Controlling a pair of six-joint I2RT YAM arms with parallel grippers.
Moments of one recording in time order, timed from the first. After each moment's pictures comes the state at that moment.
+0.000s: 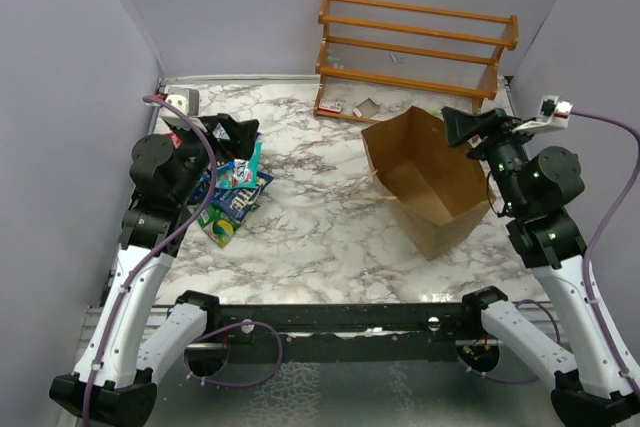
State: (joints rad) left arm -0.22 0.81 1.01 -0.17 0.13 -0.29; right arm 0.30 0.75 1.03 -0.11 0.10 0.50
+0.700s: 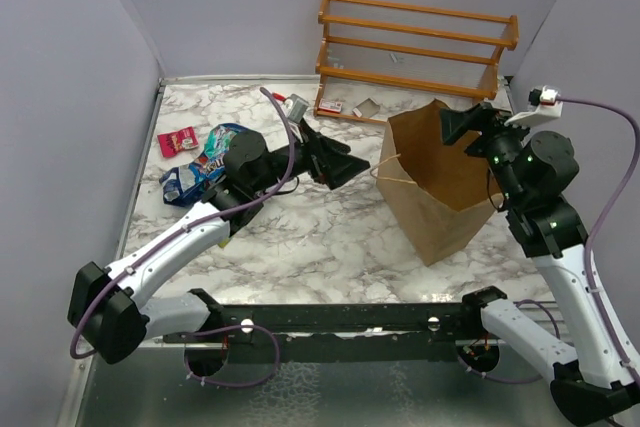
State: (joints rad) left arm -0.66 1.17 0.92 0.34 0.49 -0.69; right arm 0.30 0.82 1.07 -0.23 0.15 0.38
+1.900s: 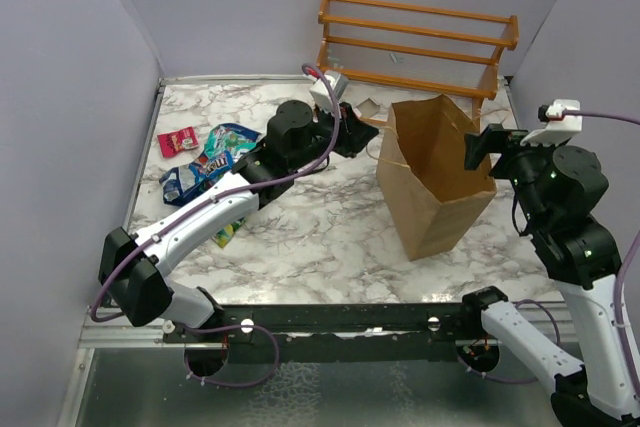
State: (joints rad) left arm -0.78 1.41 1.27 0.09 0.15 -0.48; right arm 0.30 0.74 1.20 -0.58 0.26 0.13
